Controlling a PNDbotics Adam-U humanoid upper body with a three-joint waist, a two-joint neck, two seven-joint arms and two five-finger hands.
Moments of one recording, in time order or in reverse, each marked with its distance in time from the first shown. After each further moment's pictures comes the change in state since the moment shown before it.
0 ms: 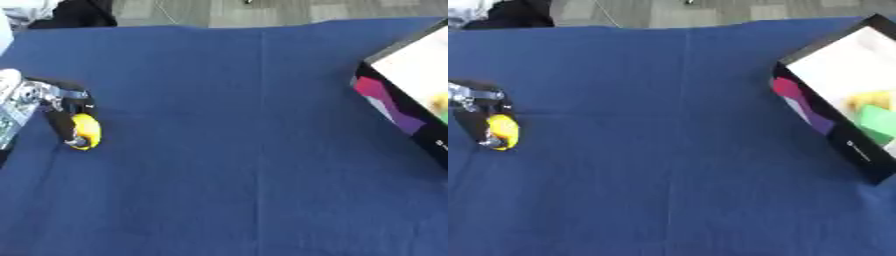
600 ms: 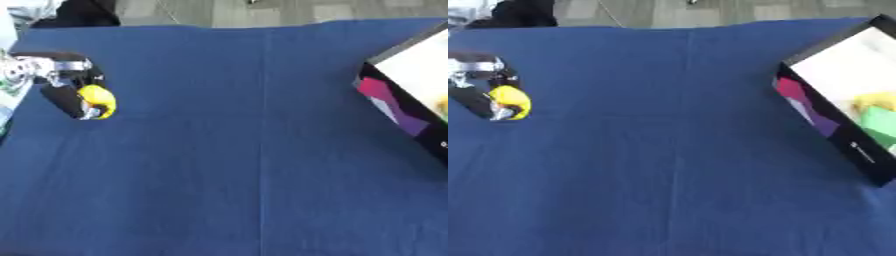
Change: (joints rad) left arm 0.046 0.013 0.084 -0.295 0.317 0.125 0.128; right arm -0.008 0.000 0.002 -0.026 0.000 -0.012 0.010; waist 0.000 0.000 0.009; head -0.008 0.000
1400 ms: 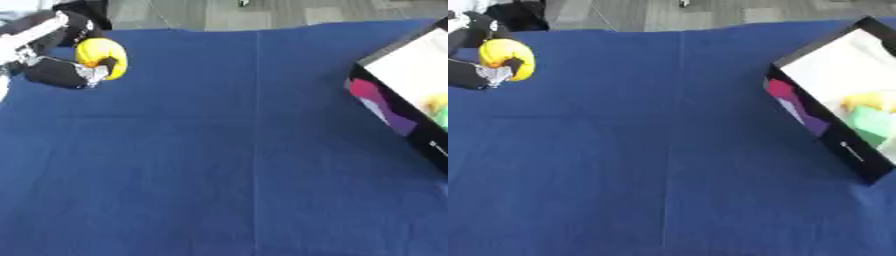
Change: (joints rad) left arm 0.048 0.016 -0.005 -0.158 0.381 -0.011 0.393; right arm -0.050 -0.002 0.040 -0.005 -0.002 -0.058 0.100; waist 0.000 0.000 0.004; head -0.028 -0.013
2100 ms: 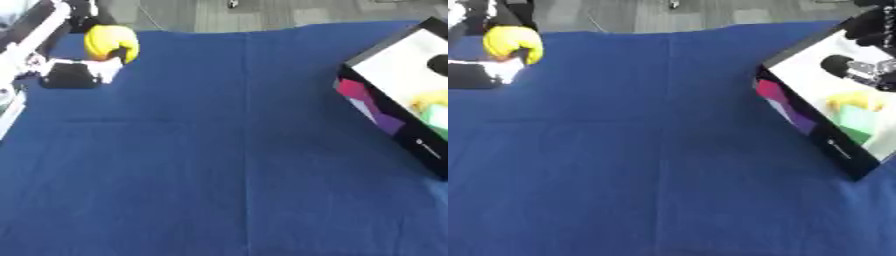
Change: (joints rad) left arm 0.004 -0.042 -0.081 -0.094 -0.149 -0.176 0.290; right arm -0.148 0.001 0.143 0.000 -0.030 -0.012 0.338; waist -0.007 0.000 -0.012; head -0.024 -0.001
